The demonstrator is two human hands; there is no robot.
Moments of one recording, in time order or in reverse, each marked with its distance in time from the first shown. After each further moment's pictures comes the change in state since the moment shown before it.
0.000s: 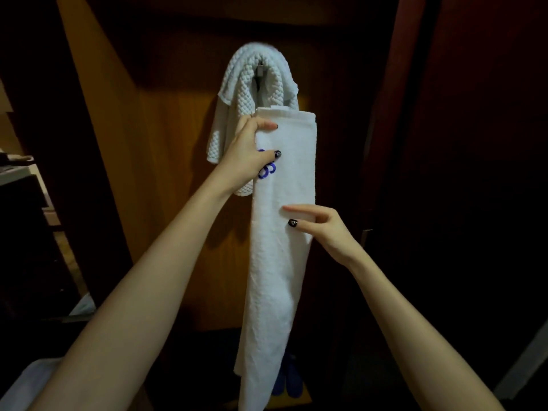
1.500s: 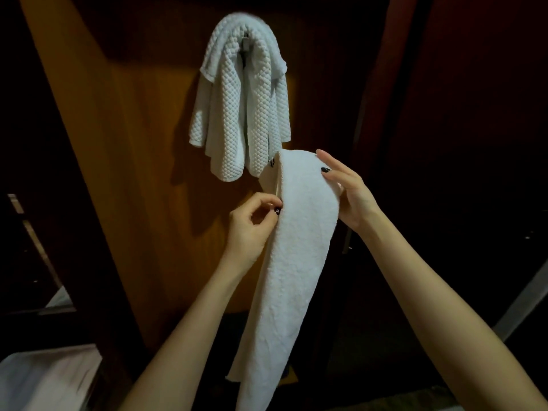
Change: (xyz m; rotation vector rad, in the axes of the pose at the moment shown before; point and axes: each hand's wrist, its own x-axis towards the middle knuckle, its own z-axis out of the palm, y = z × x) left_hand -0.118 -0.030 0.068 -0.398 0.117 -0.103; right_hand 0.015 -0.031 -0.039 0.226 0.231 0.185
